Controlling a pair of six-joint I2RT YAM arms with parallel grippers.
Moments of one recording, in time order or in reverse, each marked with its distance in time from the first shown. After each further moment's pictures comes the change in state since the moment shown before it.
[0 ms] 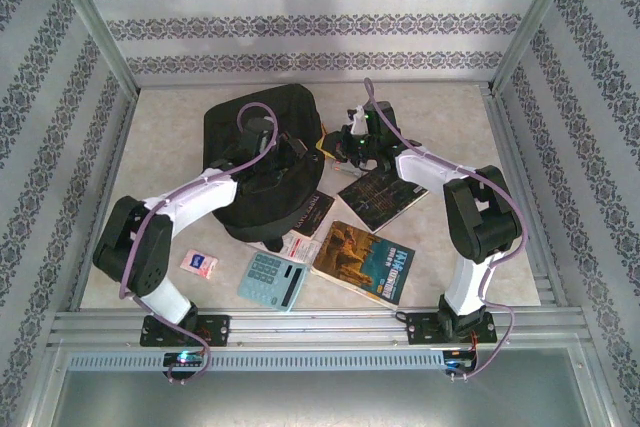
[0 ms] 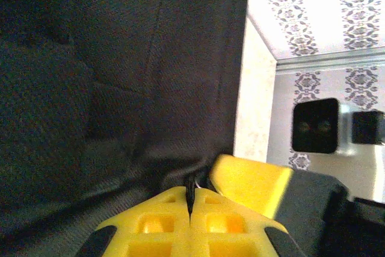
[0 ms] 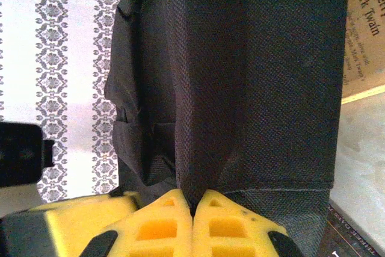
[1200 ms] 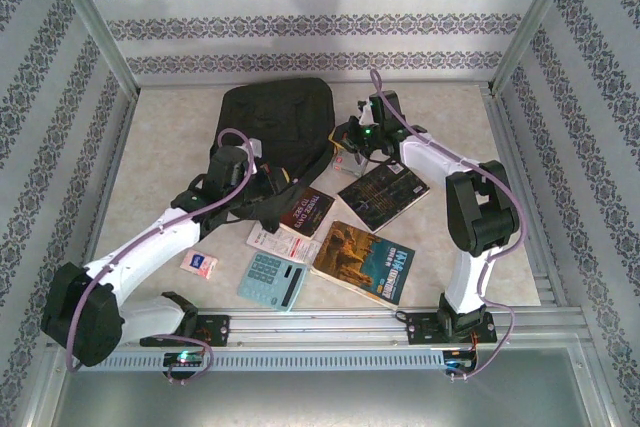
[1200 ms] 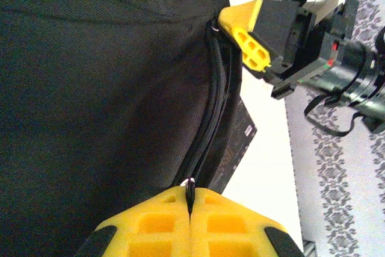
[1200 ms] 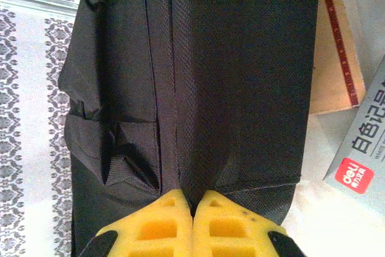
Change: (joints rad) left arm -0.023 -0.411 -0.245 -0.189 0.047 0.280; right arm -0.054 0.050 0.153 -0.237 0.117 -0.098
